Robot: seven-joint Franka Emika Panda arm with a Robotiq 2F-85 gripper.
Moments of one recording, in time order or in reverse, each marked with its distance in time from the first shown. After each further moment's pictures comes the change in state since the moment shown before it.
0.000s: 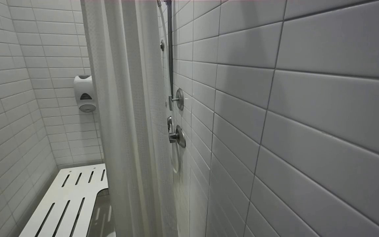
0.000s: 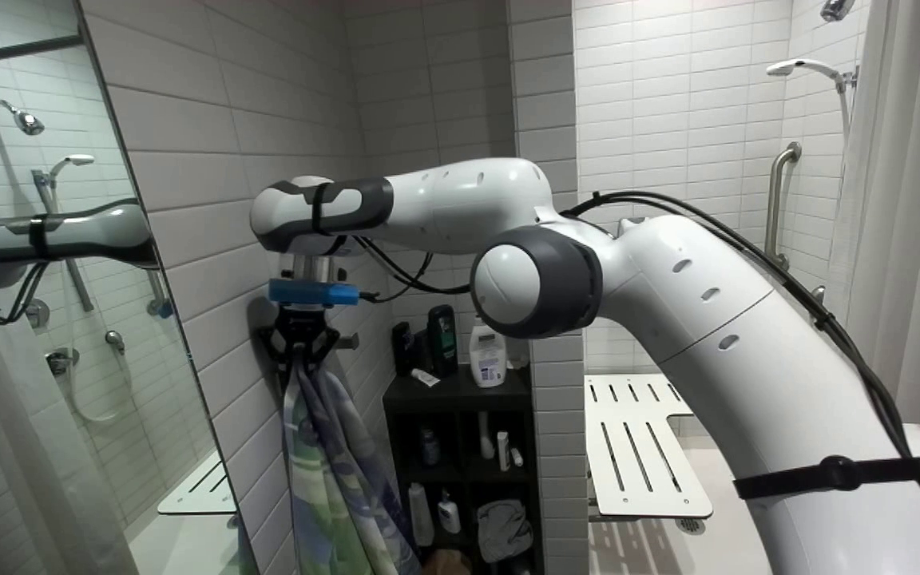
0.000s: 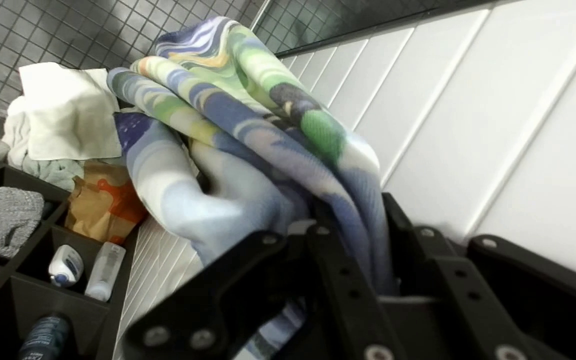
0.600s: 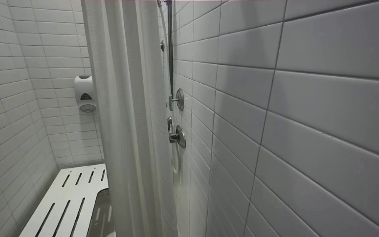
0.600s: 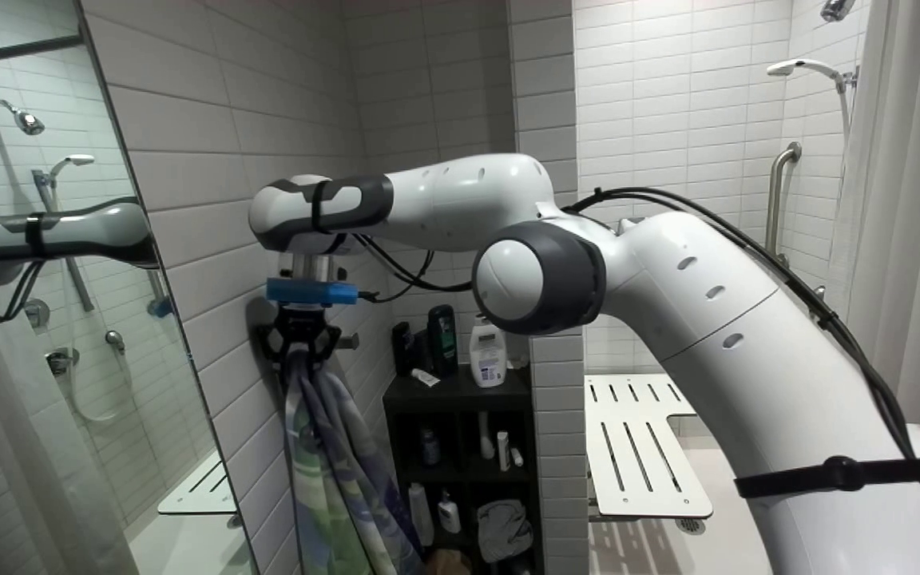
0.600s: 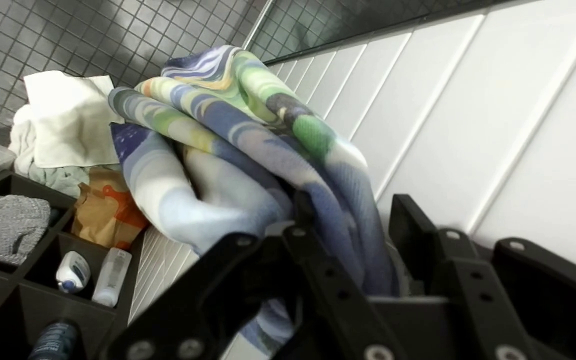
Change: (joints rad) arm 0.000 -0.018 0.000 -0.024 0.000 0.001 0.025
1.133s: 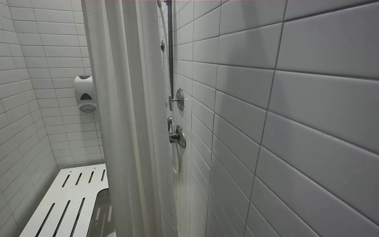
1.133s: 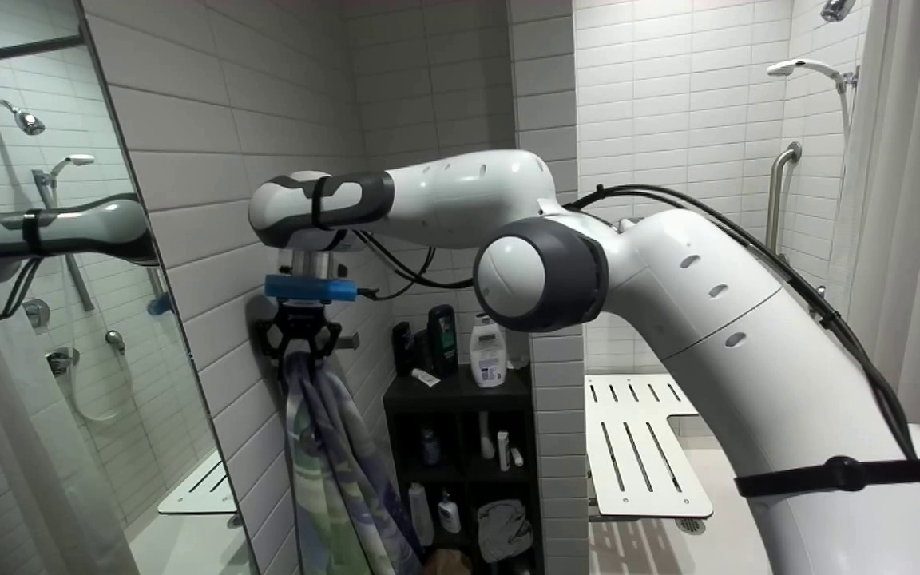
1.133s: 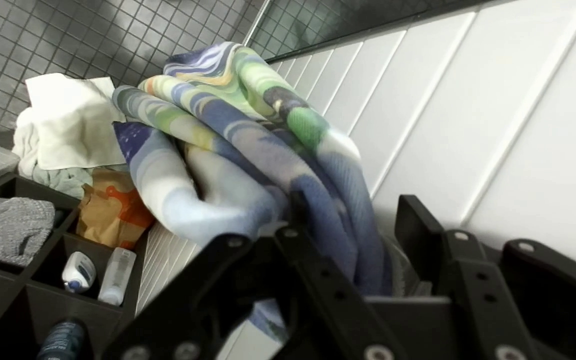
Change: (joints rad) arm -0.001 -0.014 -0.001 -0.006 0.000 0.001 0.022
